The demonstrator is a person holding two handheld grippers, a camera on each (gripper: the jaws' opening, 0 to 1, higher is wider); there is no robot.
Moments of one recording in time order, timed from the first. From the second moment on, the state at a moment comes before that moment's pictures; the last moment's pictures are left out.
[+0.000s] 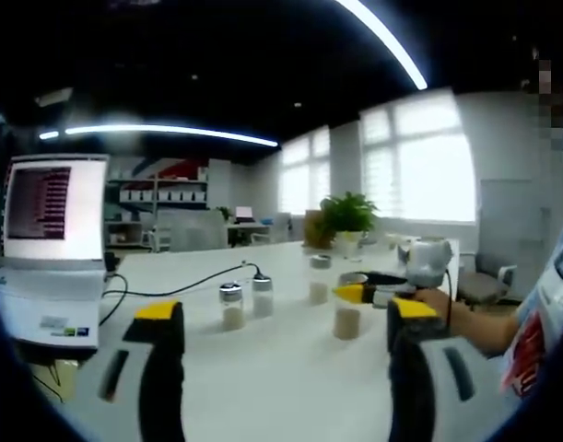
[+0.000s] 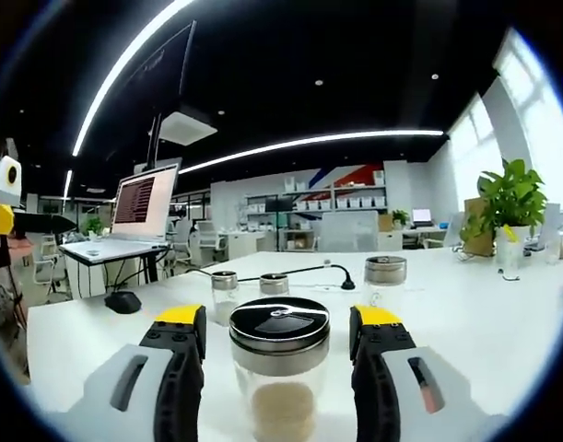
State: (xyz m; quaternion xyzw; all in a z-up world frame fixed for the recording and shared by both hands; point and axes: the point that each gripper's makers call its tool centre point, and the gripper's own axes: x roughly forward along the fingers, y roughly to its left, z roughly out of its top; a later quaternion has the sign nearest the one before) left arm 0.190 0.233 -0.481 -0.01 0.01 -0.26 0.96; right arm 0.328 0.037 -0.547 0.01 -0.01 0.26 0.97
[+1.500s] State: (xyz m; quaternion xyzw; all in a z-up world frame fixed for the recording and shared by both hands) left arm 0.190 0.240 -0.482 0.01 0.02 -0.24 0.97; right arm 0.334 0.037 -0.552 0.01 0.00 0.27 0.96
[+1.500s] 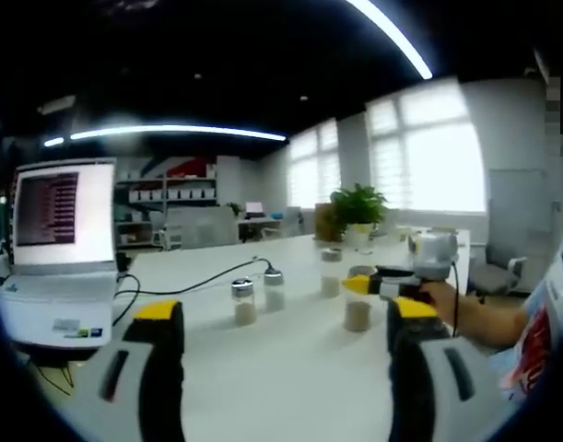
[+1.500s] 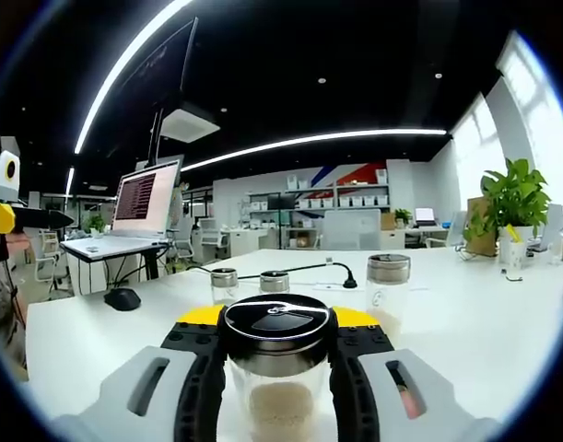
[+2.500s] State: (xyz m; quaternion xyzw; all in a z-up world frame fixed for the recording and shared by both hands) left arm 0.182 0.232 -0.473 0.01 0.00 -0.26 0.97; right arm 0.331 0.038 -0.552 0.00 0.00 0.30 0.95
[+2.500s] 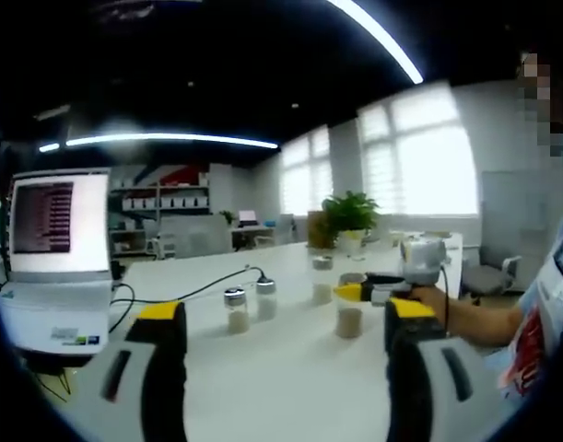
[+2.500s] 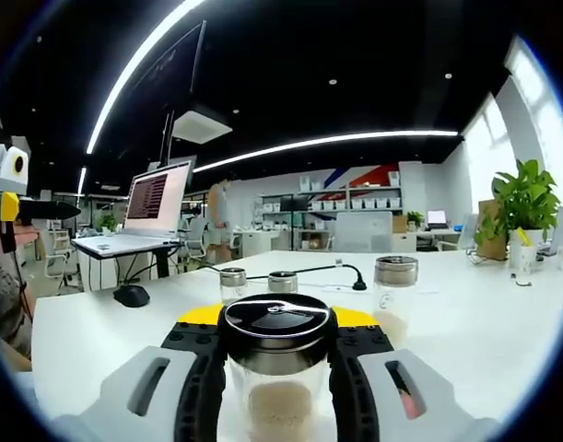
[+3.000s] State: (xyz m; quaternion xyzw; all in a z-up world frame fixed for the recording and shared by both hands) left arm 0.182 0.229 -0.471 0.00 0.00 -0.27 0.96; right arm 0.330 0.041 -0.552 0.00 0.00 0.33 0.94
